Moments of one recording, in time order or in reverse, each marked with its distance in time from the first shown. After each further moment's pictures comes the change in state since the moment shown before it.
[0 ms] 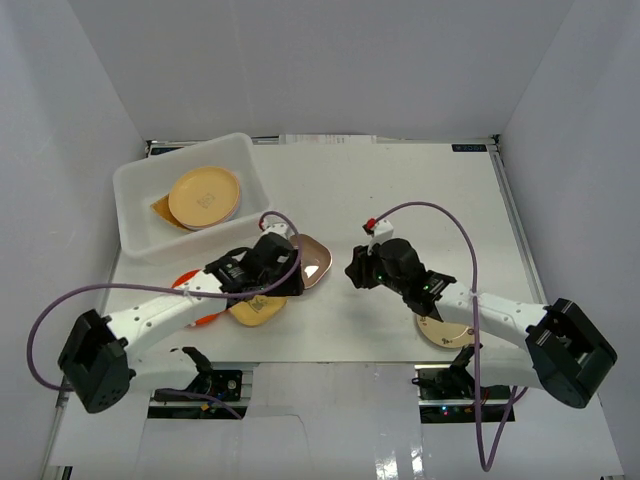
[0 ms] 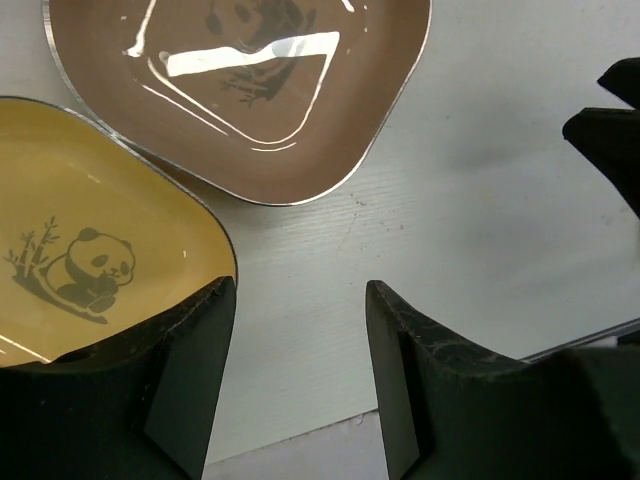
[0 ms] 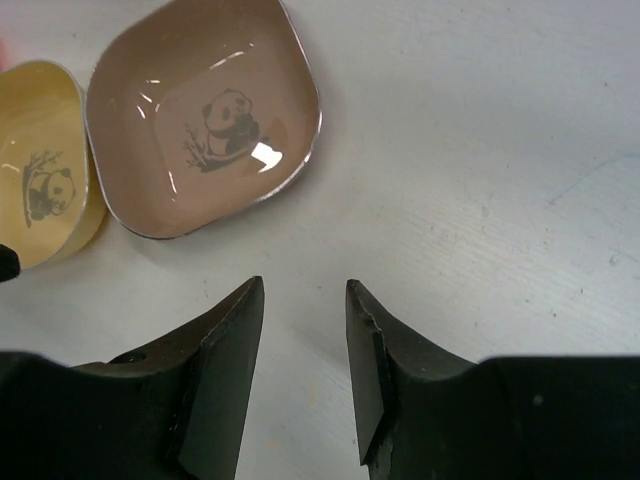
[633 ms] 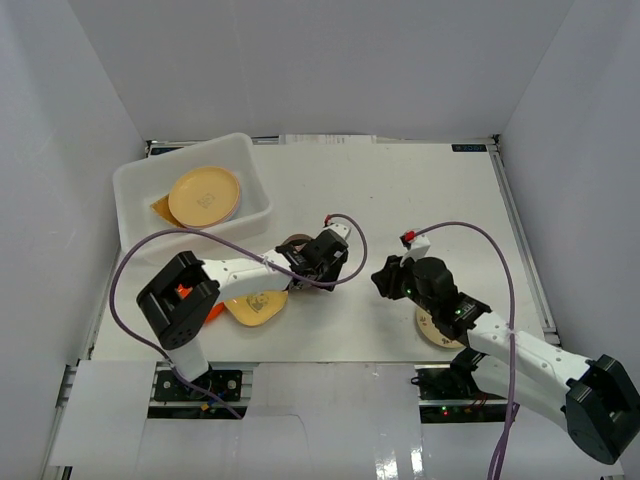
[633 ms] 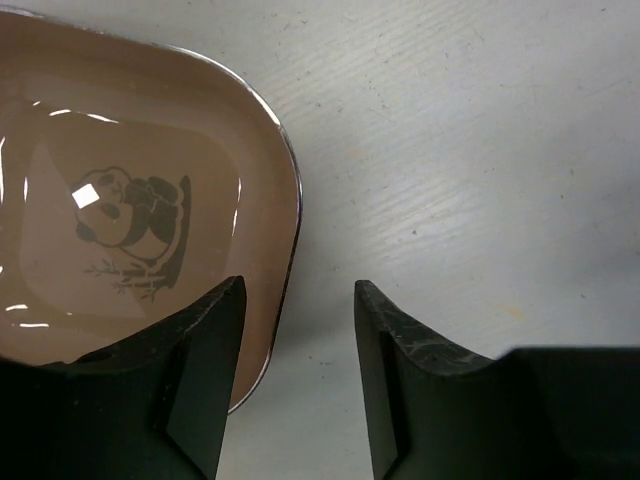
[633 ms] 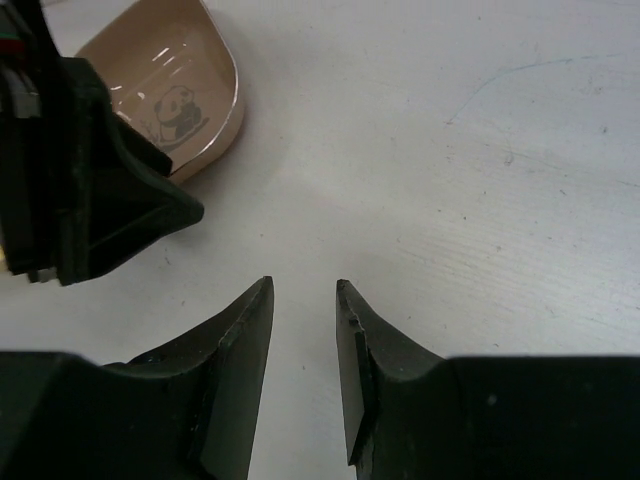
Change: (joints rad) left arm -0.149 0.521 0.232 0.218 -0.130 0.301; right arm -0.091 -0.345 -0.225 -0.069 0.024 0.071
